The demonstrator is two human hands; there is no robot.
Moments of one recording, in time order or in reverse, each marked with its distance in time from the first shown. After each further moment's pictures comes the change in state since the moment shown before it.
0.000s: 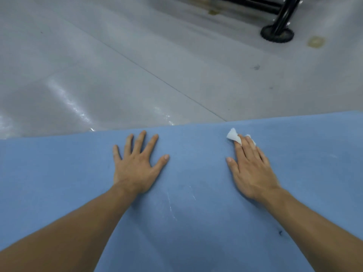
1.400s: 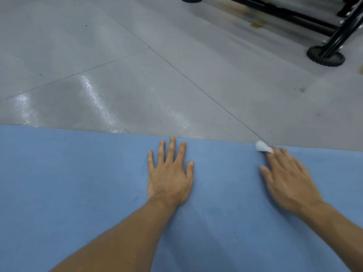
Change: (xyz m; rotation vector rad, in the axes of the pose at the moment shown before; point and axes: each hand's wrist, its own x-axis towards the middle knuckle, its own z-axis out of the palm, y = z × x) left_hand 0.007 -0.001 -0.001 -0.083 0.044 -0.084; right_hand 0.054 -0.015 -0.015 -0.078 -0.009 -0.038
